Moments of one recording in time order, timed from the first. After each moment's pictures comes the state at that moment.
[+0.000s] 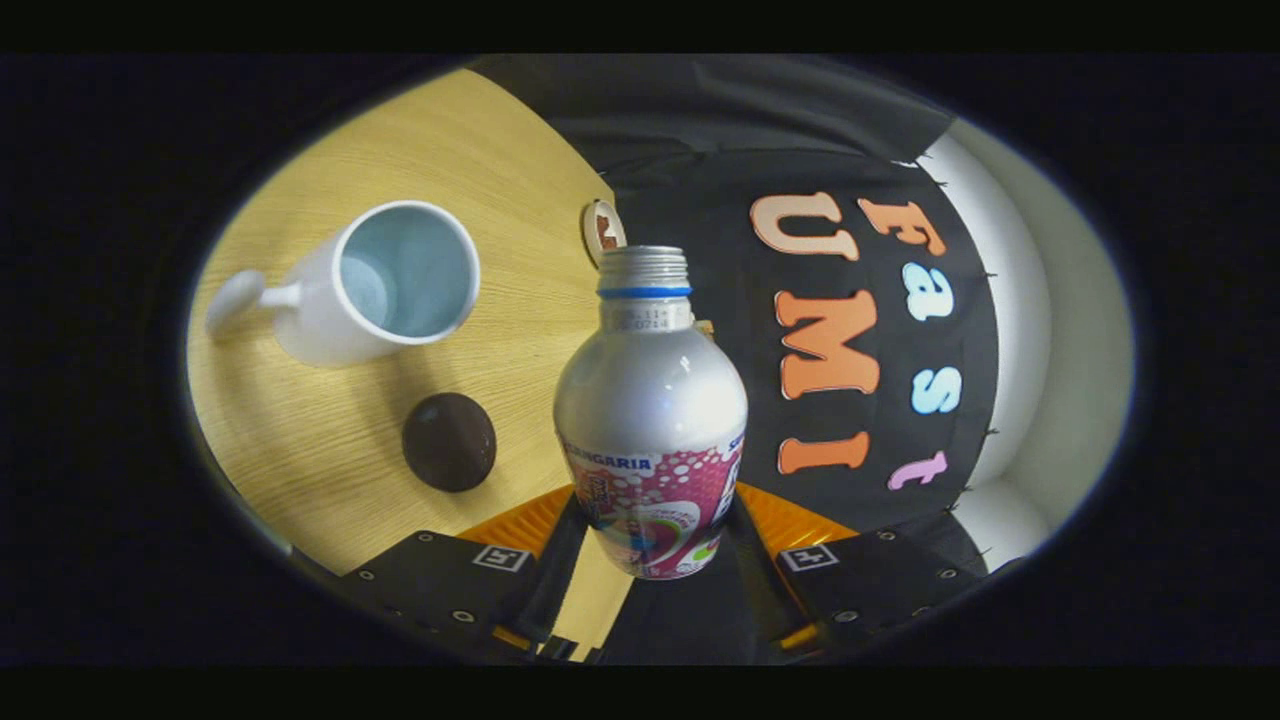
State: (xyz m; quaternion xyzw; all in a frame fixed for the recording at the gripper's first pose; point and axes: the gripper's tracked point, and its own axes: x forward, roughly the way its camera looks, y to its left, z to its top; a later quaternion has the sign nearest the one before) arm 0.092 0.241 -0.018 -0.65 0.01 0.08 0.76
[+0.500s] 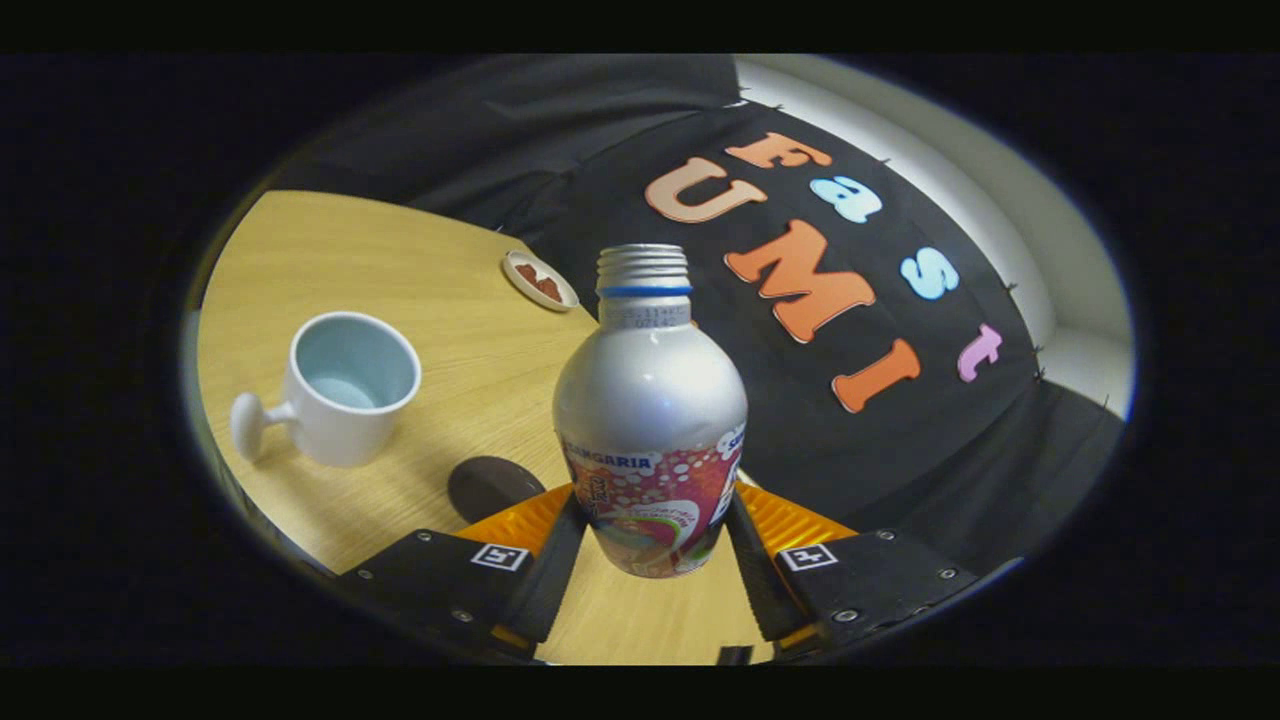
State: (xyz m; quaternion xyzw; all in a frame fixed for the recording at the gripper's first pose) arm 0.094 0.234 -0.039 -0.39 0.04 0.13 0.91
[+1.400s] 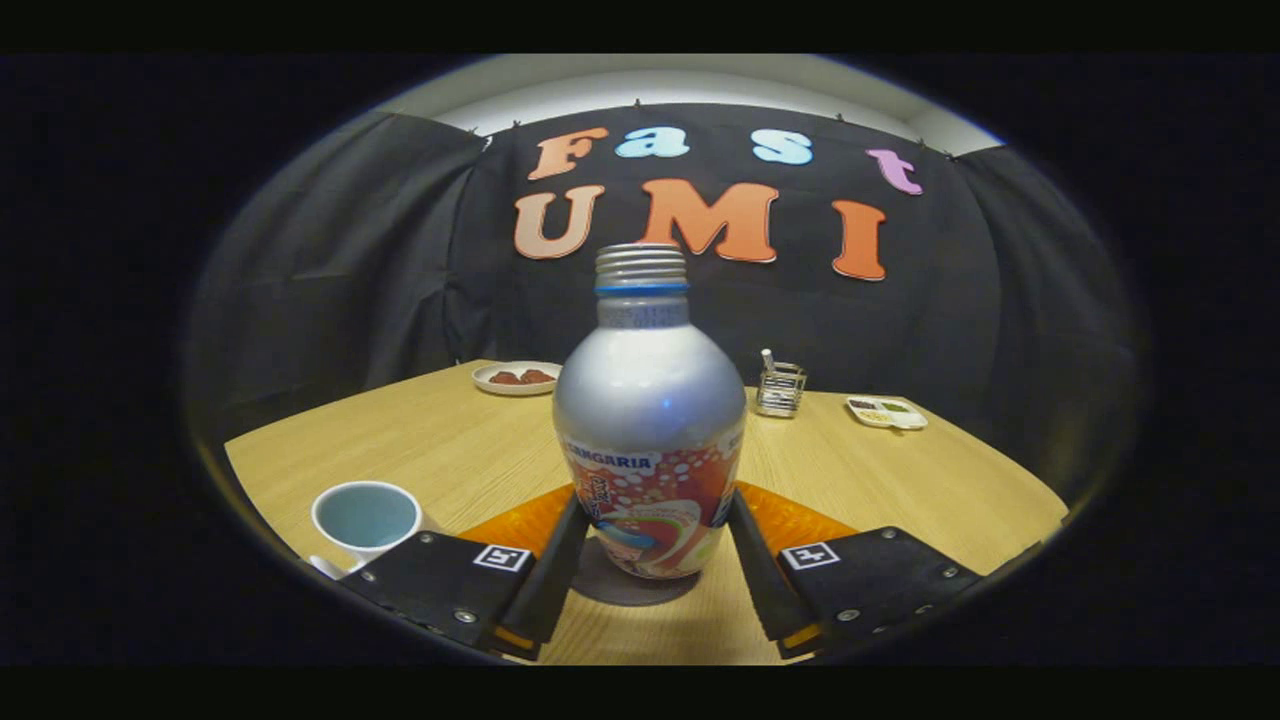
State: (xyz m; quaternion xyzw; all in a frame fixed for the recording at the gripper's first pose) arm 0.137 0.265 -0.082 -0.06 0.08 0.17 0.98
